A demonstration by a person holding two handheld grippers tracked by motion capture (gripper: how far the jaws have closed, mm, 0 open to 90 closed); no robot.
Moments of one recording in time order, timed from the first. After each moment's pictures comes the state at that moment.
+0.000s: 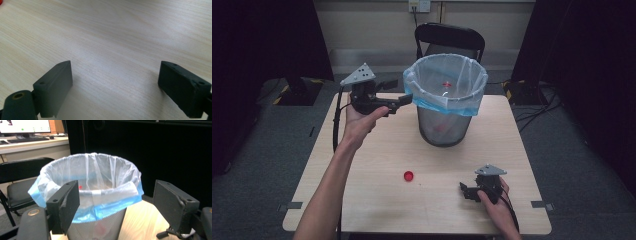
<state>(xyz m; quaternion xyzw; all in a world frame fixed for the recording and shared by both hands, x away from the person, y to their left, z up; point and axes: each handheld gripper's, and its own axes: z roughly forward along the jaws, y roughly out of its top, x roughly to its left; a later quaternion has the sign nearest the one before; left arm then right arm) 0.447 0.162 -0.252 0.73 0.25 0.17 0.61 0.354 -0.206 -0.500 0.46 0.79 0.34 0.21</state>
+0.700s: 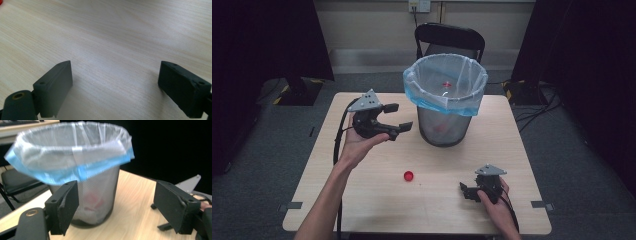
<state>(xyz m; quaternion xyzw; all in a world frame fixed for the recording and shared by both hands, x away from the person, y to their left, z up) 0.420 0.161 -0.300 0.78 0.23 0.16 0.56 0.354 -0.206 -0.500 0.46 0.79 0.34 0.21</state>
